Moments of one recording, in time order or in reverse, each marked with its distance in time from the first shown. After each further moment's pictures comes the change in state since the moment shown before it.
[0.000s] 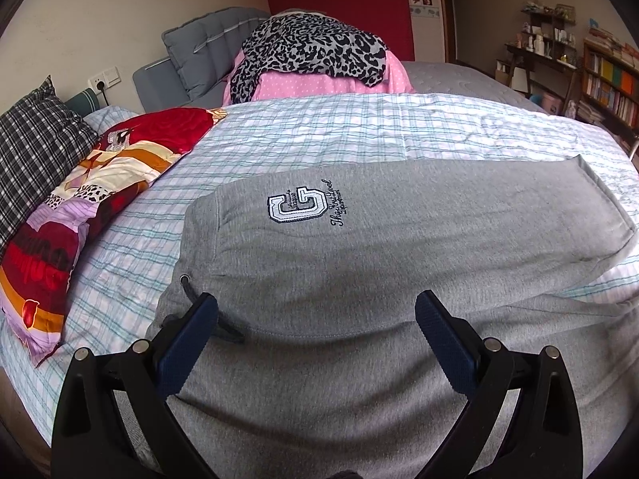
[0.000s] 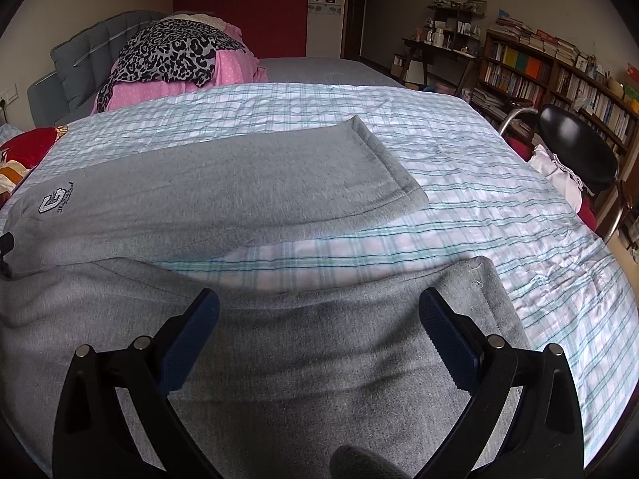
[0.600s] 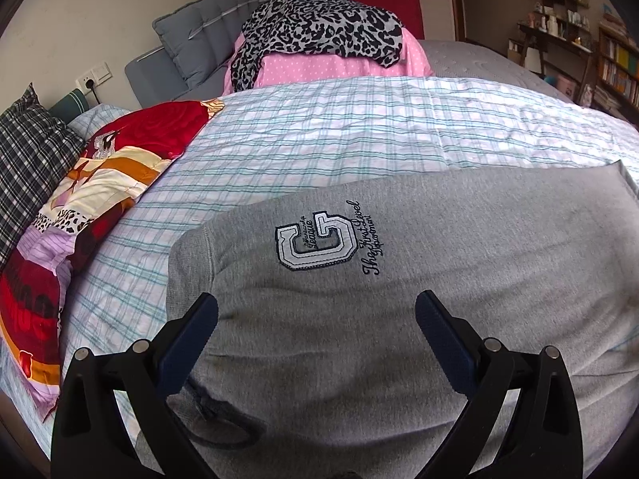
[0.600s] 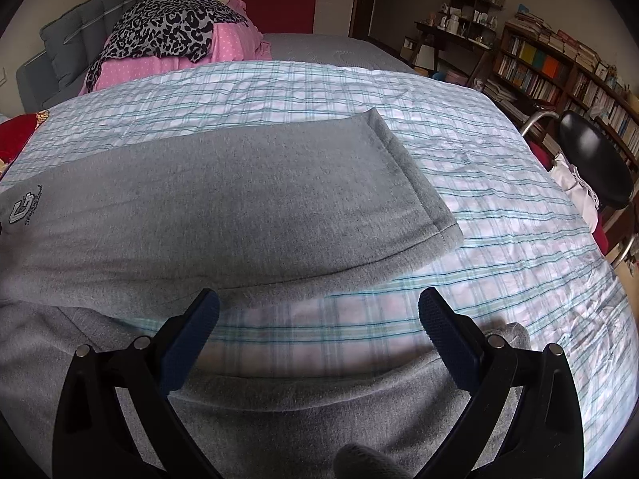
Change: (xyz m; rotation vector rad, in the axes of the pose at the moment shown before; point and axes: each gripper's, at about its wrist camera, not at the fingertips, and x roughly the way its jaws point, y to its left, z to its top) left arm 0.080 0.014 0.053 0.026 0.087 0.043; right arm 0.076 0.006 0.052 -0.048 0.097 -0.013
